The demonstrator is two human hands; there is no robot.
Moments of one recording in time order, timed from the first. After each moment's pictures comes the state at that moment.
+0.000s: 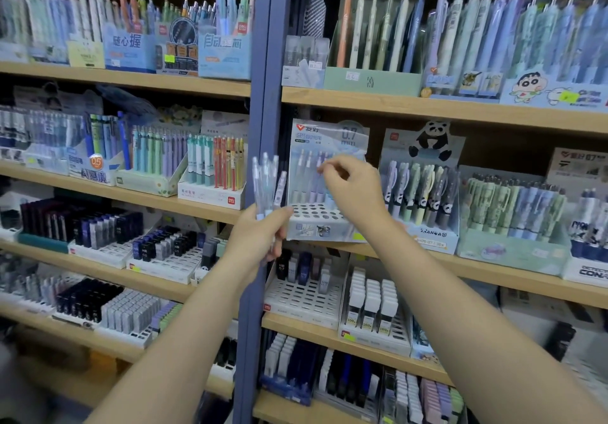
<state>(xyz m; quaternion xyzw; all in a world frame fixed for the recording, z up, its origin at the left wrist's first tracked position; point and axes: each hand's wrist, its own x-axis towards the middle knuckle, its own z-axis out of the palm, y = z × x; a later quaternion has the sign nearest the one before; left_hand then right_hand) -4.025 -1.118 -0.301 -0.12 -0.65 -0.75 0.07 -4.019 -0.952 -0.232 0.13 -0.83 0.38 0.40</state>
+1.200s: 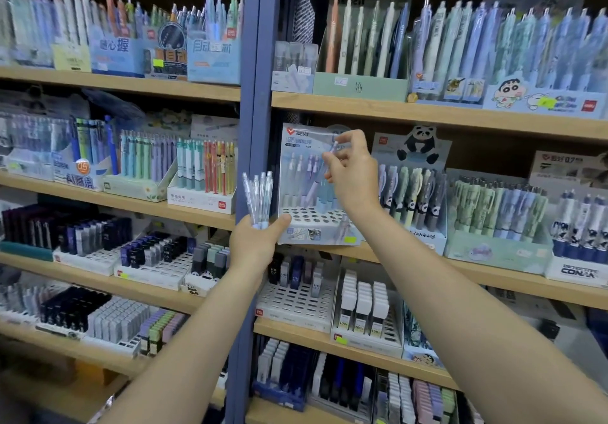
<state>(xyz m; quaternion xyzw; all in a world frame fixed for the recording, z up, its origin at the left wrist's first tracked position) -4.036 -1.096 -0.310 -0.04 -0.65 -0.75 0.15 -4.040 -0.946 -0.213 0.09 -0.78 0.42 0.45</state>
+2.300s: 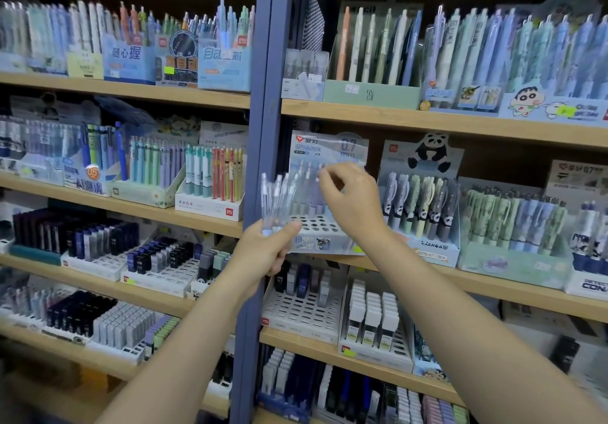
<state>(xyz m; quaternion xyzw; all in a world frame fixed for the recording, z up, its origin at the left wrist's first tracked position) -4.035 -1.116 -0.305 -0.18 -0.64 -0.75 0.02 -4.033 -0.952 -0.233 0.14 -0.83 0.30 0.46</state>
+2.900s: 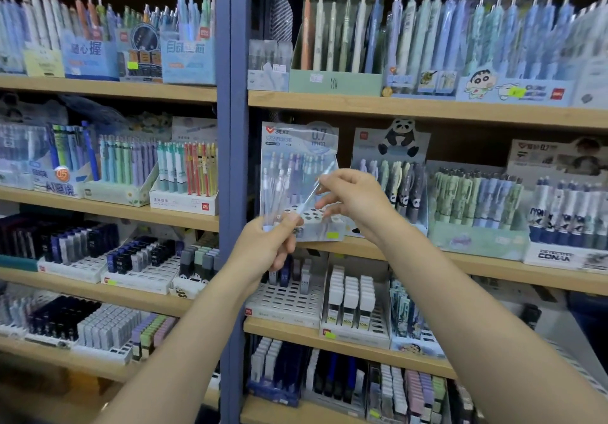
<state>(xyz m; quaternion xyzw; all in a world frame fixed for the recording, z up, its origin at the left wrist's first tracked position) -4.009 -1.081 -0.302 -0.22 -0.65 -0.73 0.01 -3.991 -0.909 -0.229 0.06 -0.76 0.61 0.20</state>
